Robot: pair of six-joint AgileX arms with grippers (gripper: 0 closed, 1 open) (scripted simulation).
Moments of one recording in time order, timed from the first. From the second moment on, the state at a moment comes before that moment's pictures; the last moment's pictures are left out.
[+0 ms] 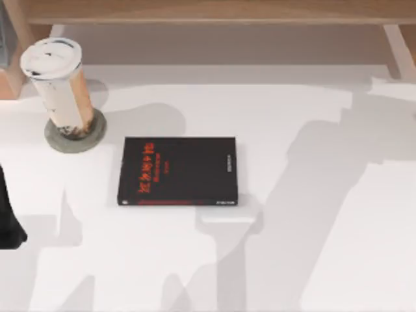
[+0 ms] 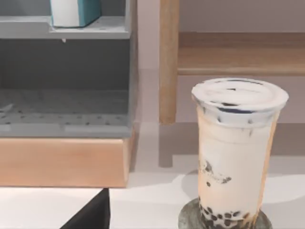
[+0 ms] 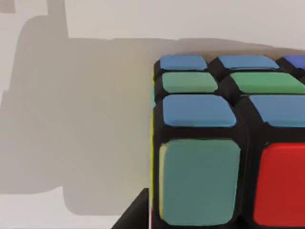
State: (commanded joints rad) left arm 0.00 0.00 0.00 0.00 0.00 0.00; right arm -0.26 2.35 1.96 -1.19 0.00 -0.26
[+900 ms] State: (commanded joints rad) left arm 0.00 0.00 0.00 0.00 0.00 0.00; right arm -0.25 2.33 2.05 -1.30 0.01 -0.25
